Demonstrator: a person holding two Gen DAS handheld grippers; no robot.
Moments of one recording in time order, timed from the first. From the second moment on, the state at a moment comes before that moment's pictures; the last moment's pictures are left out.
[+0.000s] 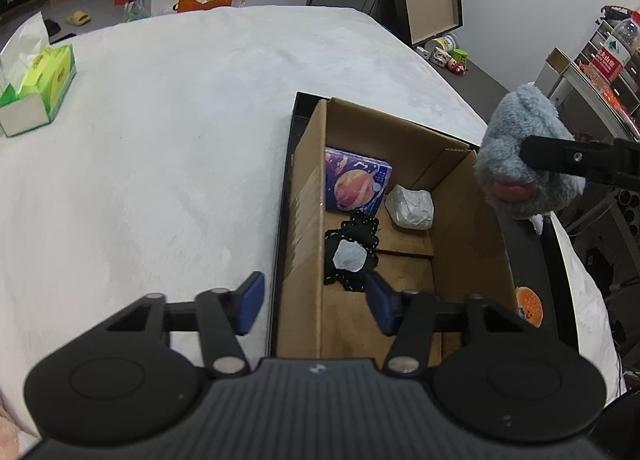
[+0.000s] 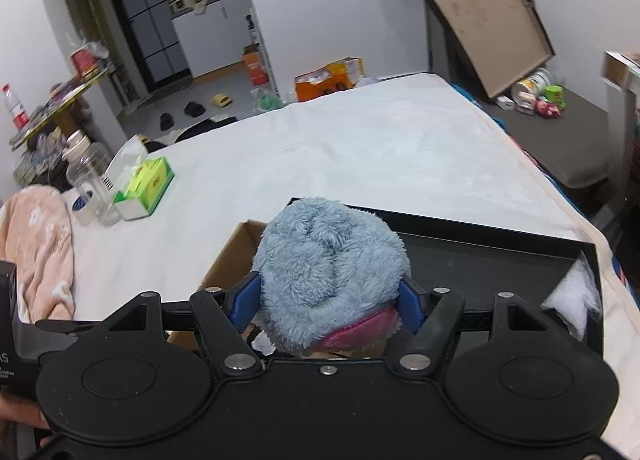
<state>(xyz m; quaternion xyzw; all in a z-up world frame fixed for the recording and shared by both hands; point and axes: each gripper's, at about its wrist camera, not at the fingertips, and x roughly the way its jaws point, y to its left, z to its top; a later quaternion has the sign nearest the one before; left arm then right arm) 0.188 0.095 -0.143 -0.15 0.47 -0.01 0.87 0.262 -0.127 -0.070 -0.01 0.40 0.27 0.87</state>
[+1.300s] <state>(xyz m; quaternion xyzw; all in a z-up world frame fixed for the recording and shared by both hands) 0.186 0.094 -0.140 -0.13 0.47 -0.01 0.87 0.249 -0.139 -0.084 -0.02 0.42 0.25 0.87</state>
